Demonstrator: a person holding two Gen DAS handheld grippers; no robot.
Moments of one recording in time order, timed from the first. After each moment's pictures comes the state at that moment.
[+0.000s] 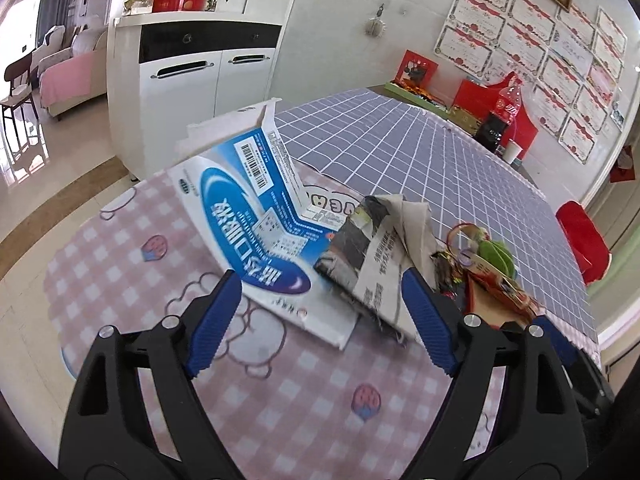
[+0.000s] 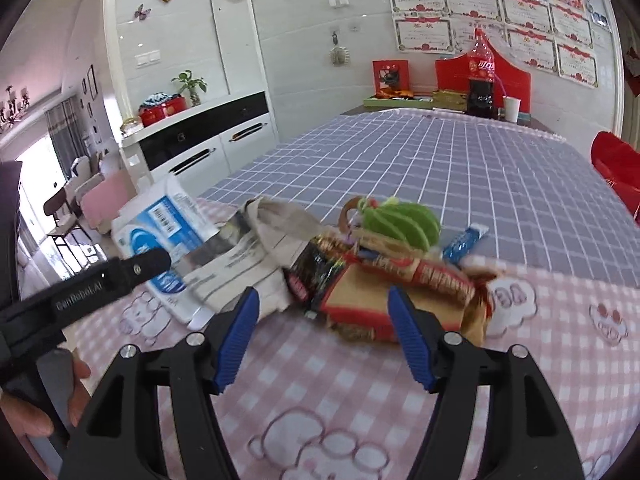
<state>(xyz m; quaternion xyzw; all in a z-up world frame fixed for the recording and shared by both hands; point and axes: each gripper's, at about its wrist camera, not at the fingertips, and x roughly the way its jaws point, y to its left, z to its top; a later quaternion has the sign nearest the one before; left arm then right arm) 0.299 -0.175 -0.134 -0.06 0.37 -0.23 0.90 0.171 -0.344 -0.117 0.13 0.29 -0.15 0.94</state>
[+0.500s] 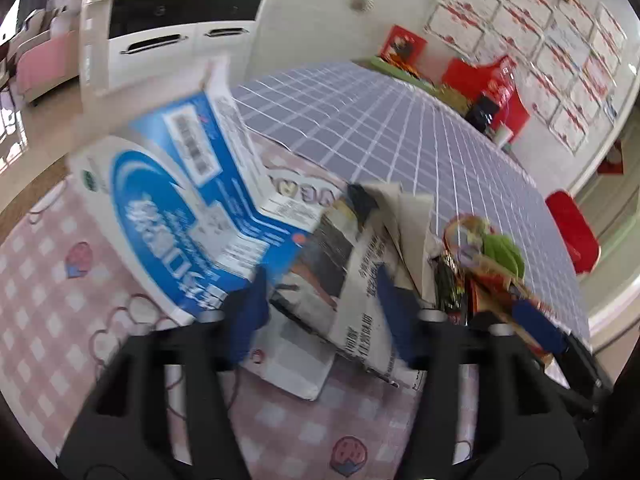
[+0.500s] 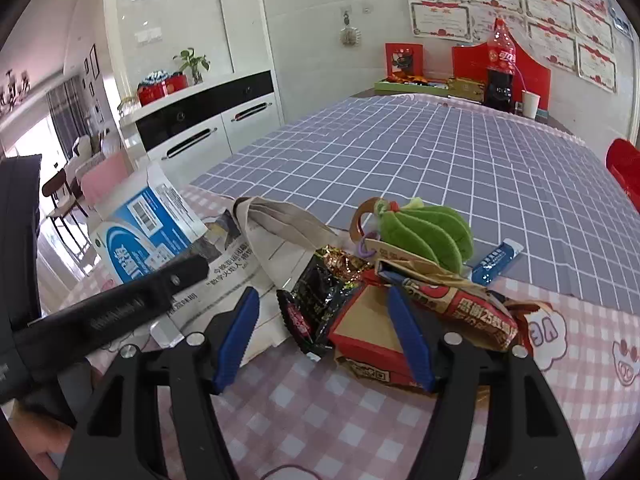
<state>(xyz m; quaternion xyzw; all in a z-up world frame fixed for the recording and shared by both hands) 0.335 -0.213 -0.167 -0.05 0.41 -0.27 0.87 0.222 -0.355 -0.130 0.12 0.33 -0.14 0.93</state>
